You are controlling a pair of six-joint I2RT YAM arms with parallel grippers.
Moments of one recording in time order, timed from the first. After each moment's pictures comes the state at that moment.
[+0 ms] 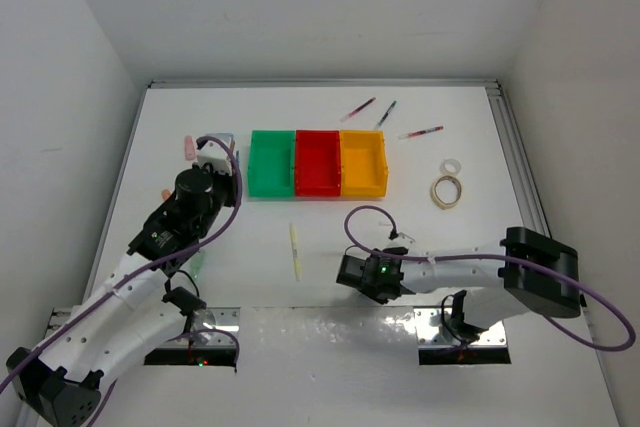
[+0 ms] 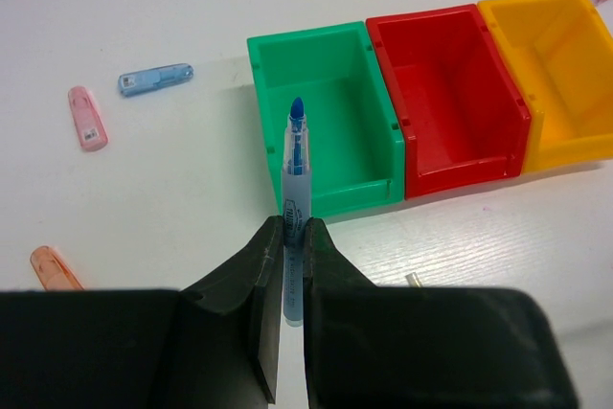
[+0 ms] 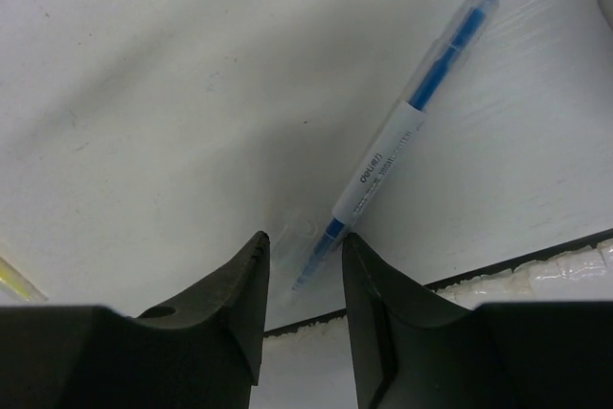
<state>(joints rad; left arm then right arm) -0.51 0.73 0.70 -0.30 -0.32 -0.11 1.27 1.41 0.59 -0.65 0.42 1.83</state>
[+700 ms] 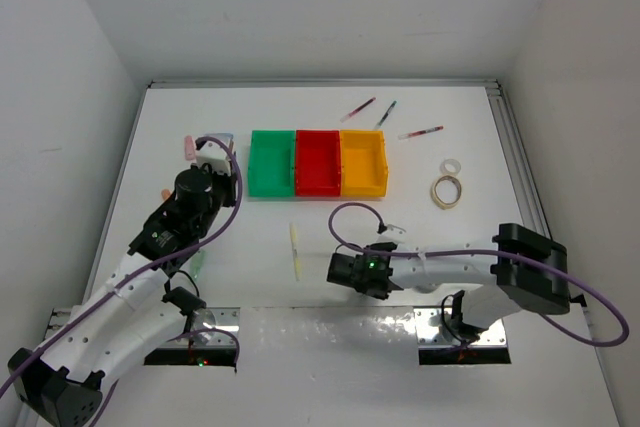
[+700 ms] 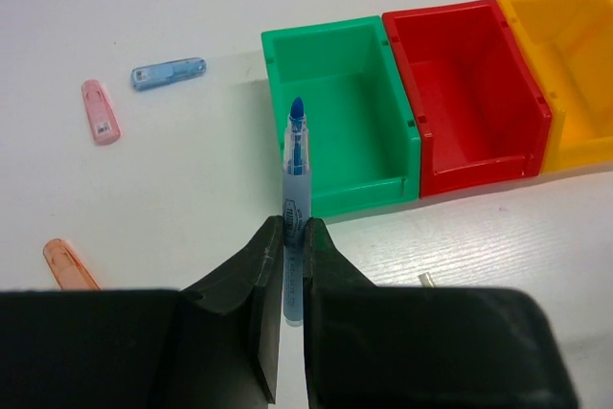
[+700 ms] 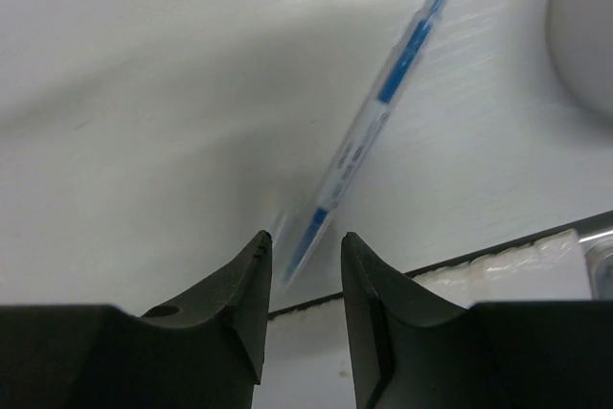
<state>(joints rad) -0.49 0.73 0.69 -0.30 -0.33 -0.10 1.29 1.49 0.75 -0.82 0.46 1.69</state>
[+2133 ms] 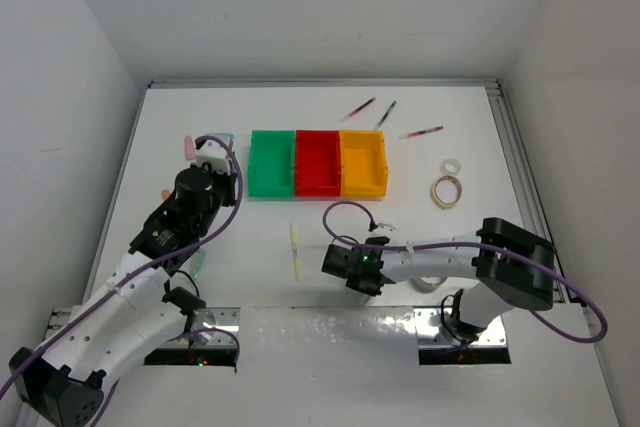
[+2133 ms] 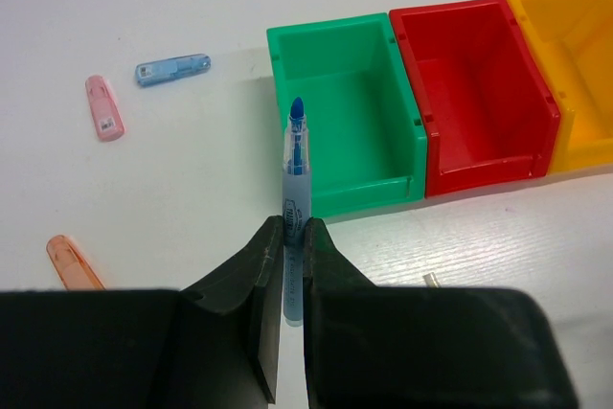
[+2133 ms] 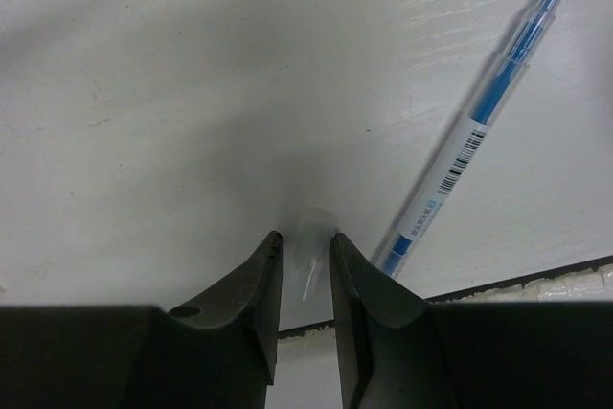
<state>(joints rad) -0.48 0.73 0.69 -0.30 -0.33 -0.10 1.23 1.55 0.73 -0.69 0.38 1.59</state>
